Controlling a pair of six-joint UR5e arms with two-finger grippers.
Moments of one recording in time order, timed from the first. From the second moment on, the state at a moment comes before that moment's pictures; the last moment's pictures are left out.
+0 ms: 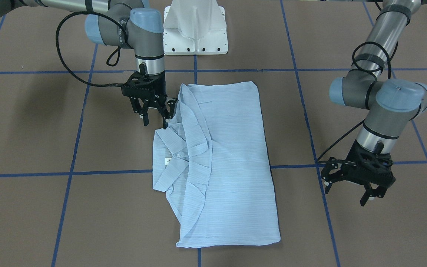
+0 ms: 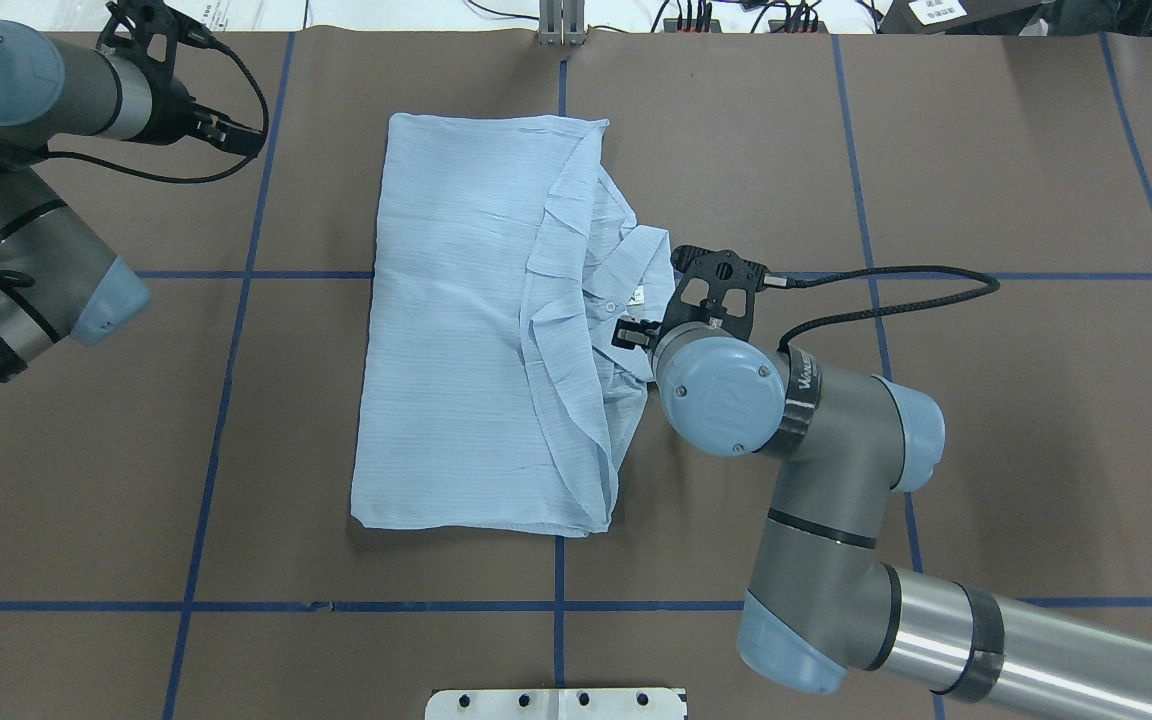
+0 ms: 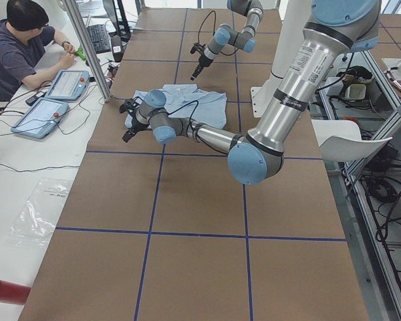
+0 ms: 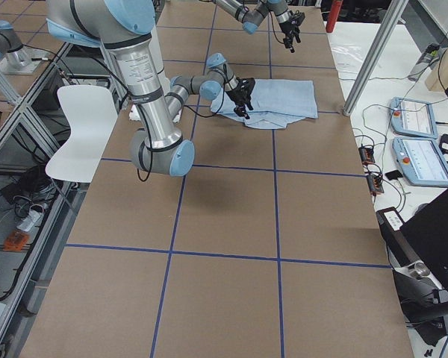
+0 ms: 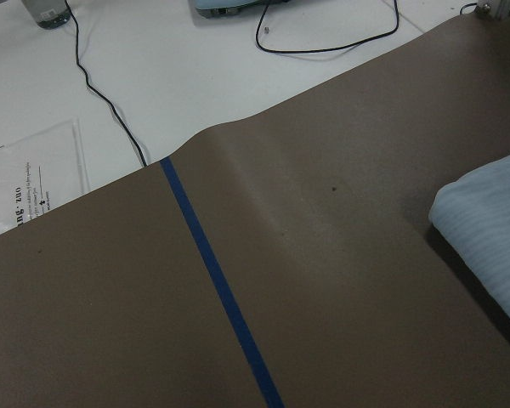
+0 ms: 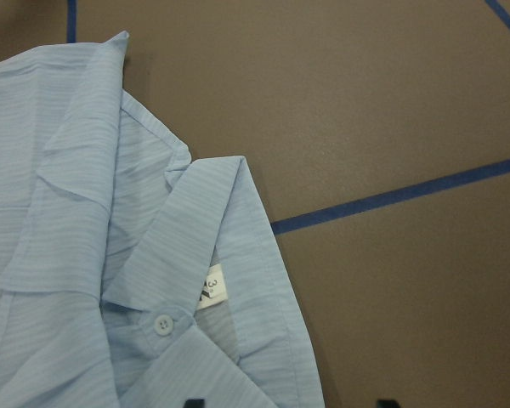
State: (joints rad) left arm -0.98 -2.06 -1.31 -2.37 -1.82 -0.50; right arm 0.42 -1.01 1.76 -1.48 1.35 1.52
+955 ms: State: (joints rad) left arm -0.98 -2.06 -1.31 -2.37 -1.83 -0.51; right arm 0.45 -0.48 1.16 -1.69 1.48 1.32
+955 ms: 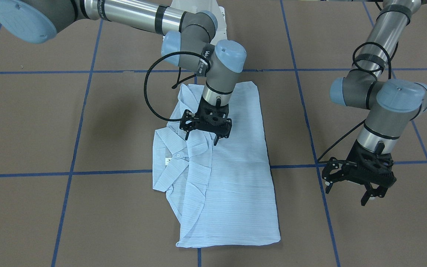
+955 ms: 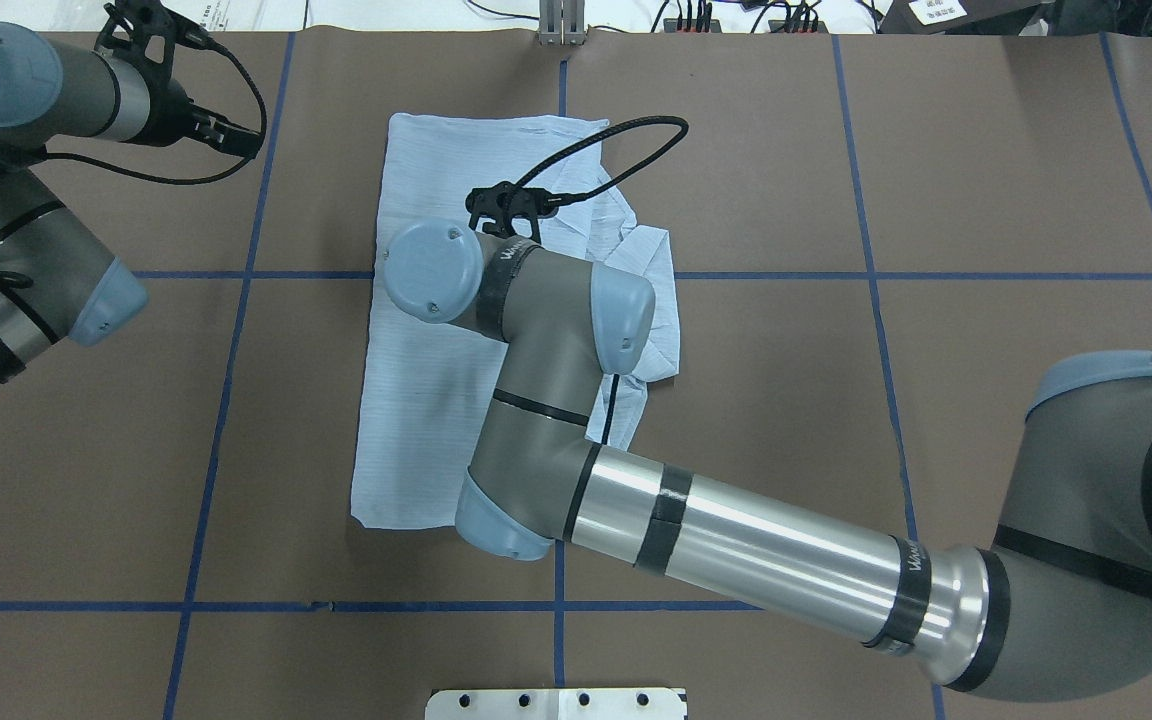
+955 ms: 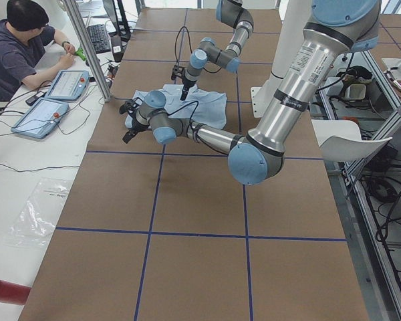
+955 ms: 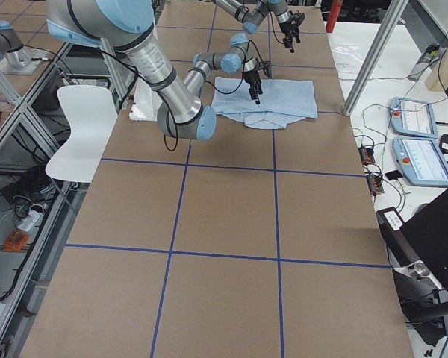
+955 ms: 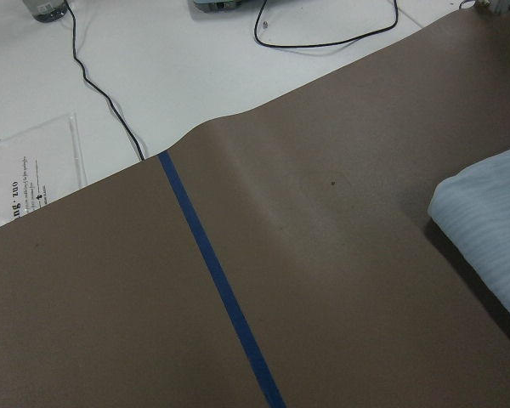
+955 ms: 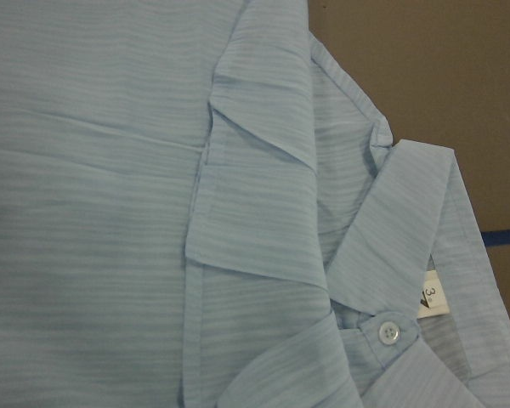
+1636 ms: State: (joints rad) left arm -0.98 -2.05 -1.31 -2.37 -1.83 -0.51; right arm 0.44 -0.44 1.04 -1.71 1.49 1.29
